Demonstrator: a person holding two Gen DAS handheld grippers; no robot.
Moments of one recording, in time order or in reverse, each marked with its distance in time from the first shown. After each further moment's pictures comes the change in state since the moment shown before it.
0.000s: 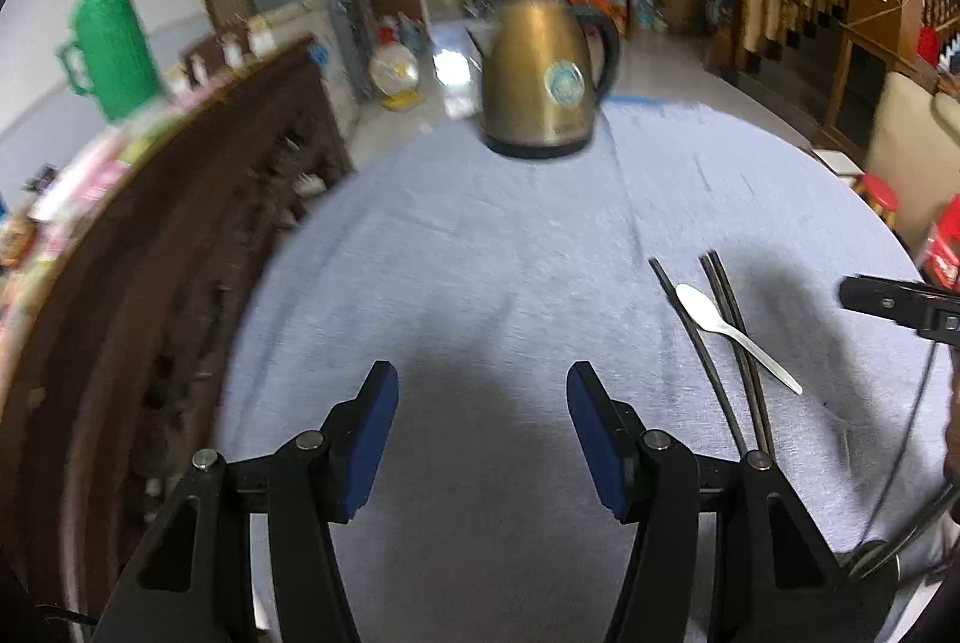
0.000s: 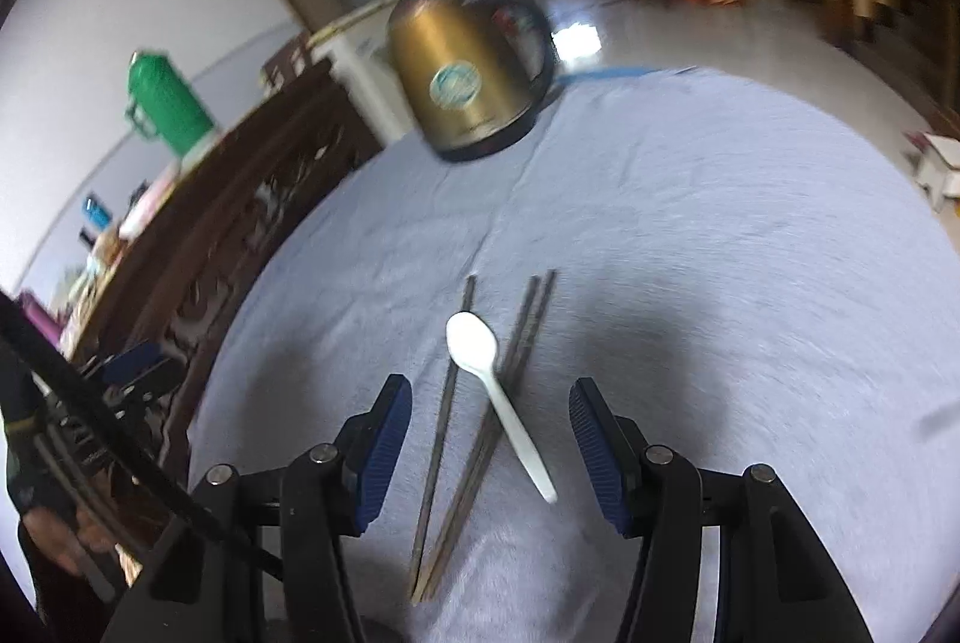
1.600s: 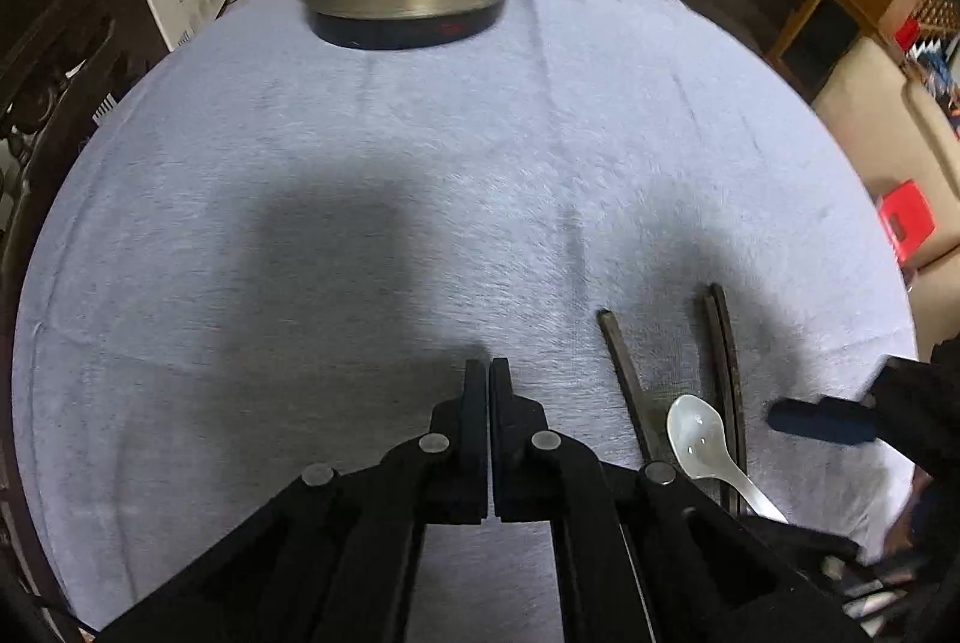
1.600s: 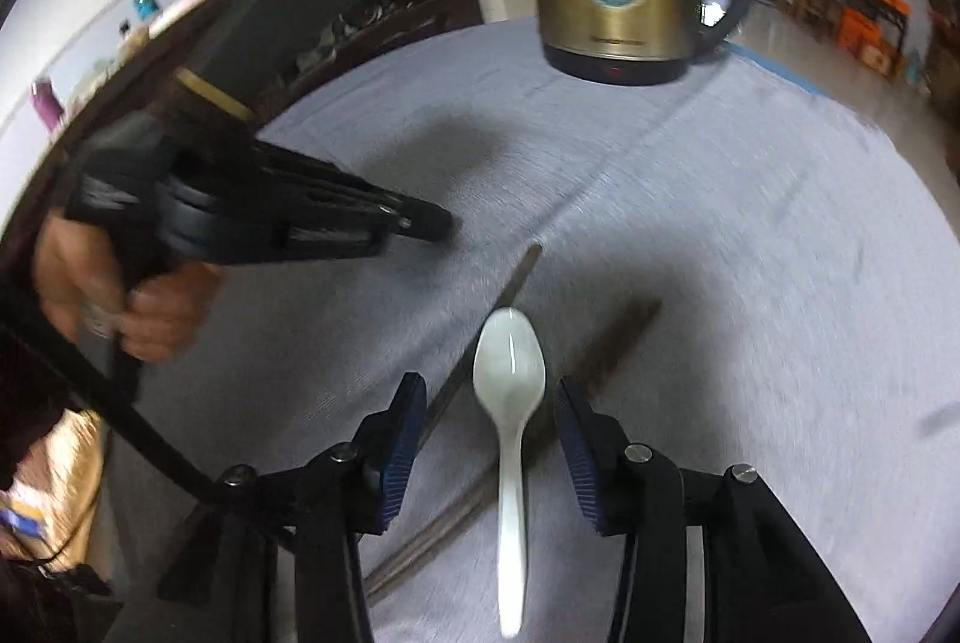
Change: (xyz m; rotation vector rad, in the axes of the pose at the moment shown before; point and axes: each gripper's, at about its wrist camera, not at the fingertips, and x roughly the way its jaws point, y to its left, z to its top) left arm 0.169 -0.051 0.077 -0.016 0.315 -0.273; right arm 0.109 0.031 0.025 -0.424 0.236 0.027
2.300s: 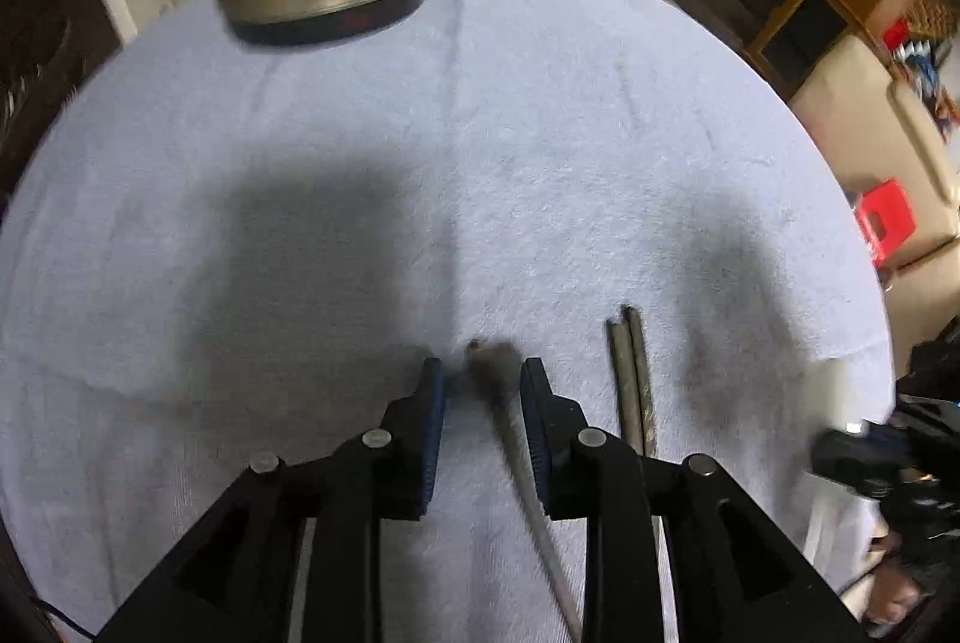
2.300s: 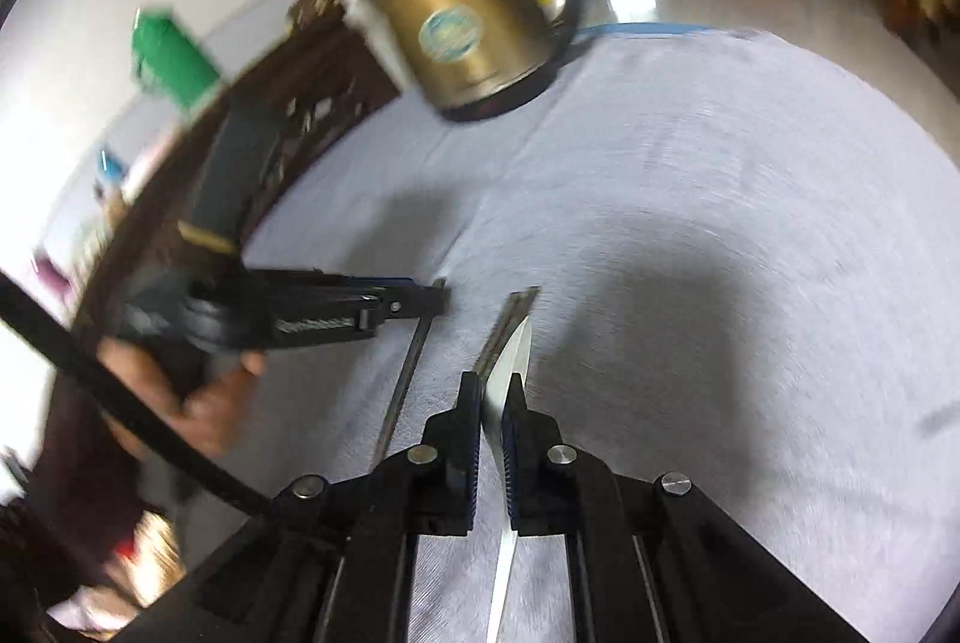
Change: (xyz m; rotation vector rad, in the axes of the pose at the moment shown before) left arm 0.021 -0.055 0.026 0.027 0.044 -0.043; right arm -0.077 -0.085 -0.052 0.404 -0.168 0.110
